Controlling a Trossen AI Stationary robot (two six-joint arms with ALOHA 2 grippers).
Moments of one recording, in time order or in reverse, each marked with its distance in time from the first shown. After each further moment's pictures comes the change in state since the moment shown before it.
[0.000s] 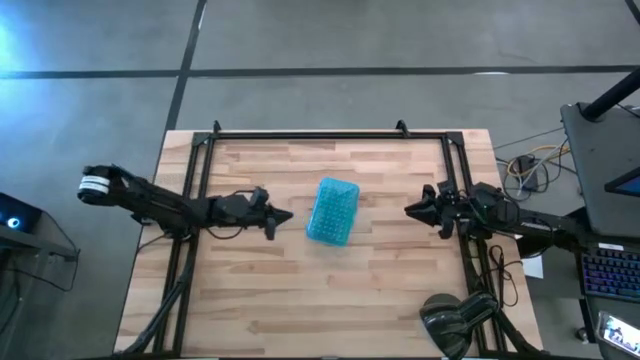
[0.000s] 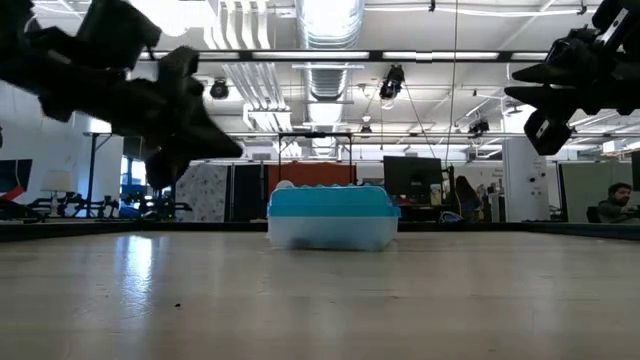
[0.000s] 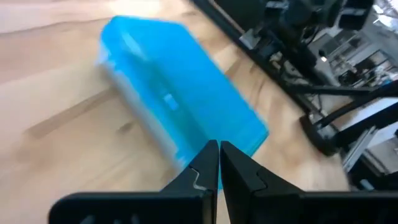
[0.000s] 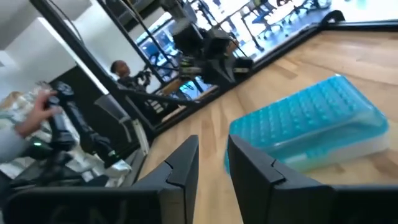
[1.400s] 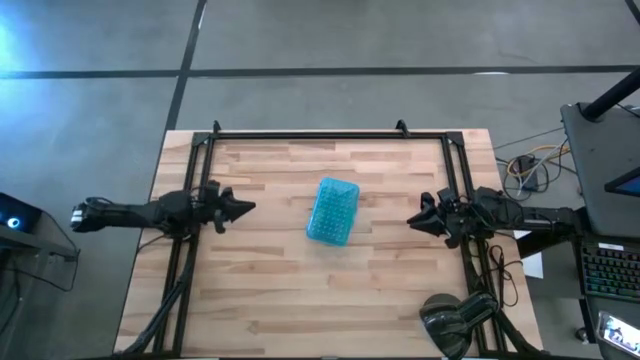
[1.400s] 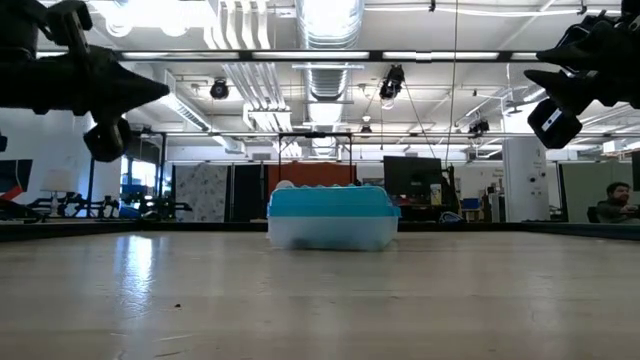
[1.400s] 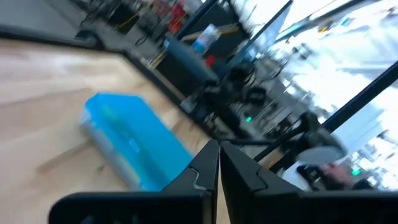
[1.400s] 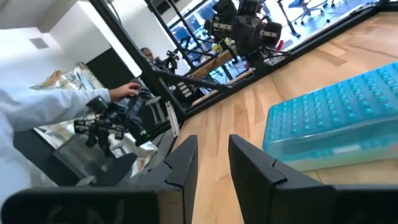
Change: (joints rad) left arm 0.008 -1.074 -0.259 -0.522 0.005 0.001; right arm 0.149 -0.030 -0.001 -0.003 0.001 0.000
